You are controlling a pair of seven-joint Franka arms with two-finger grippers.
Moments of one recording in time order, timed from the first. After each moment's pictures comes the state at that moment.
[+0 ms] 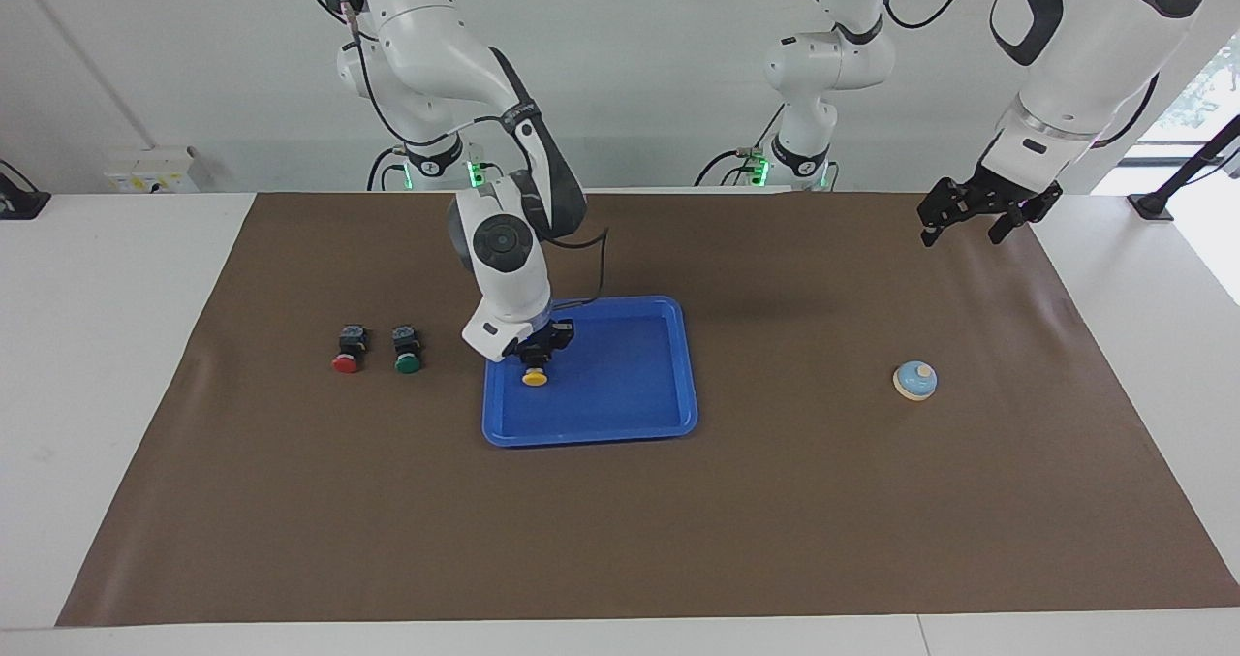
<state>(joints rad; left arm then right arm) 0.01 -0.03 -0.06 -1.68 -0.01 1.63 -0.01 0.40 0.38 -0.01 -1.88 0.07 2.12 0.25</state>
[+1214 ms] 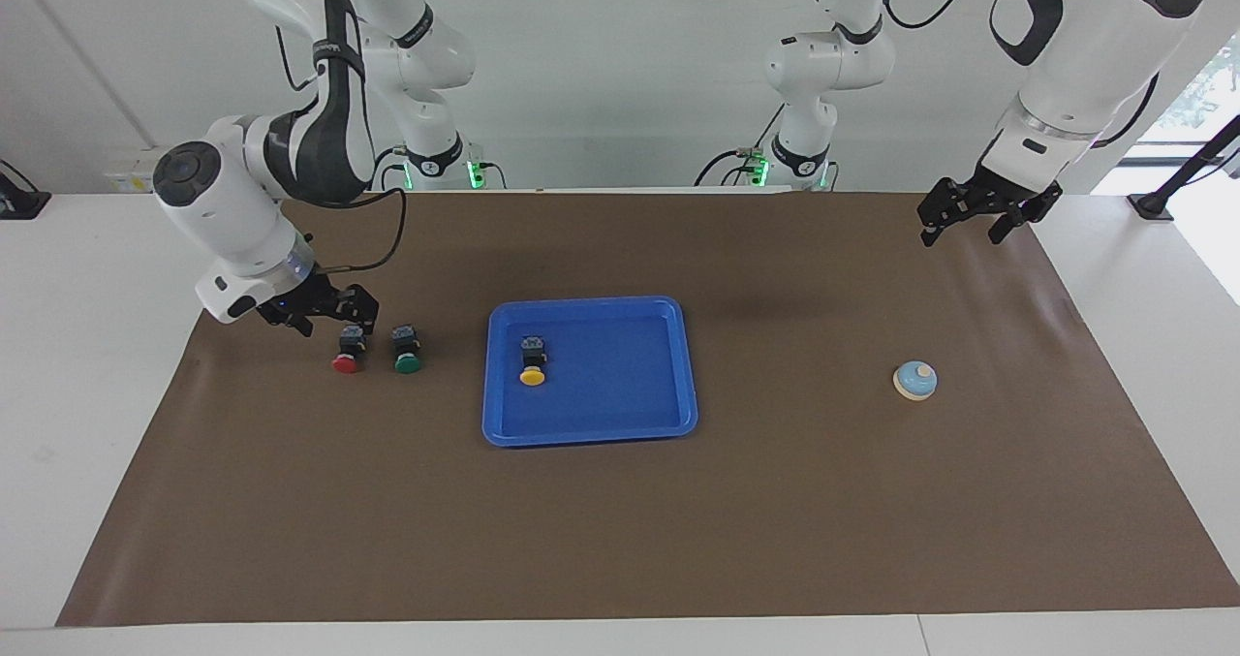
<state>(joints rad) 0.01 -0.03 -0.06 -1.68 -0.01 1.63 -0.01 -0.07 0.13 -0.03 -1.98 0.06 2.01 -0.09</state>
